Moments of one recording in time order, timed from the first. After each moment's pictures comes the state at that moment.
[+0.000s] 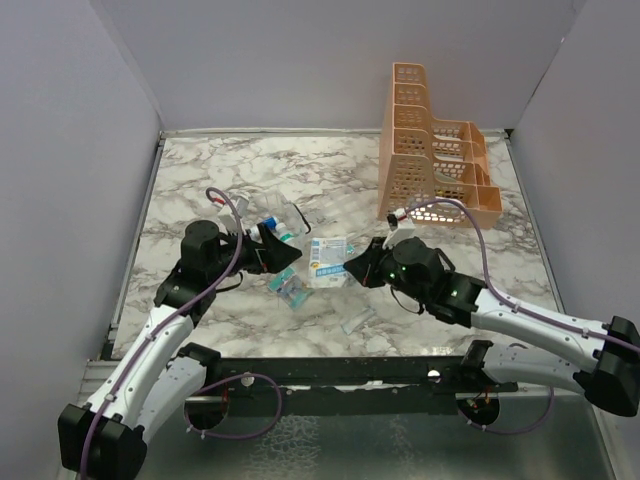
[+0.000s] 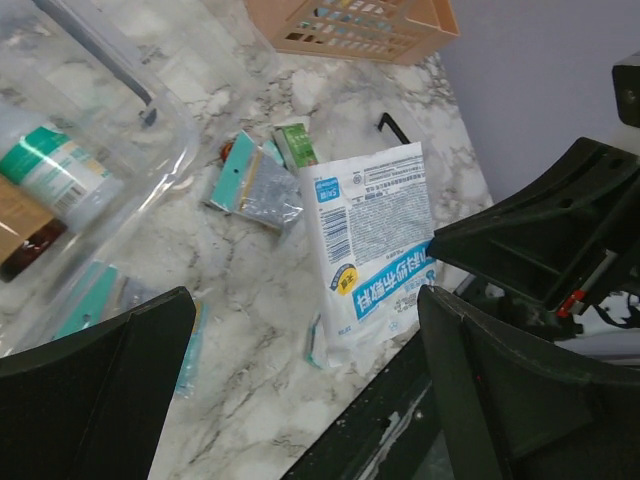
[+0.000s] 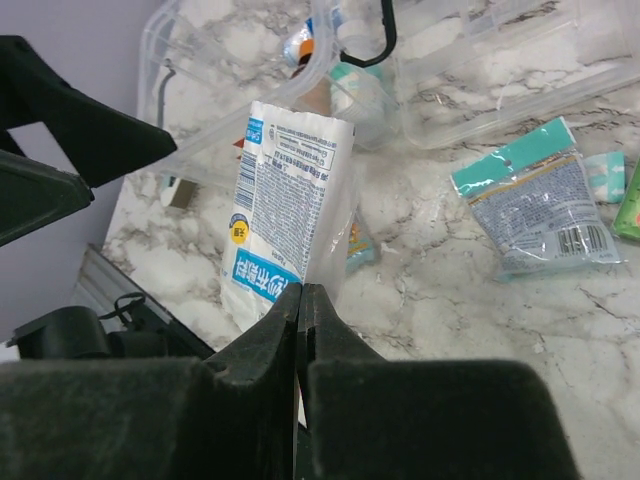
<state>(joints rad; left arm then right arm) -0.33 0.77 0.59 -0.17 0.49 -0.60 0.97 1.05 0.69 -0.04 0.21 0.76</state>
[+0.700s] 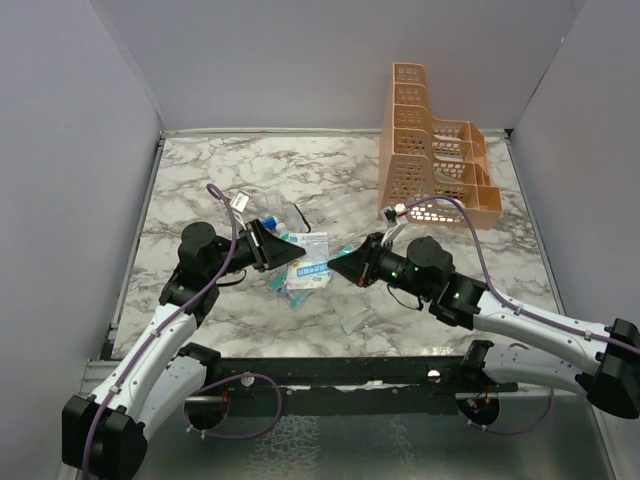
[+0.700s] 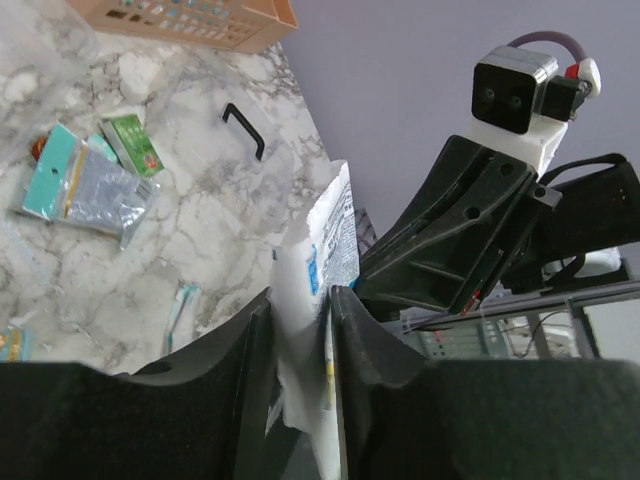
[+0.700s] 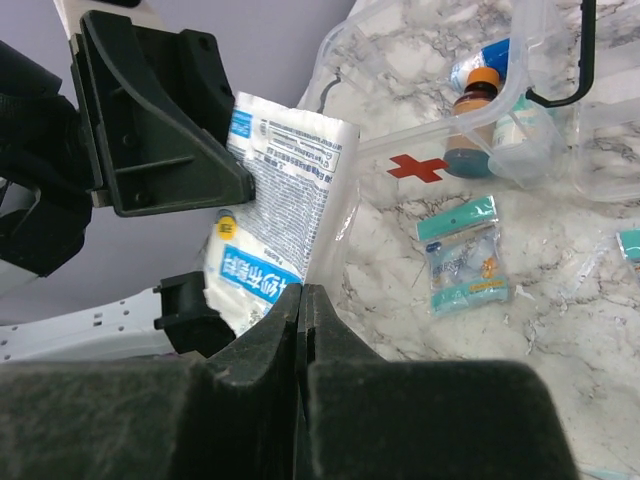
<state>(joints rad) -0.33 0.80 0.53 0.13 0.74 -0.95 0.97 1.00 0.66 0.20 -0.02 0.77</state>
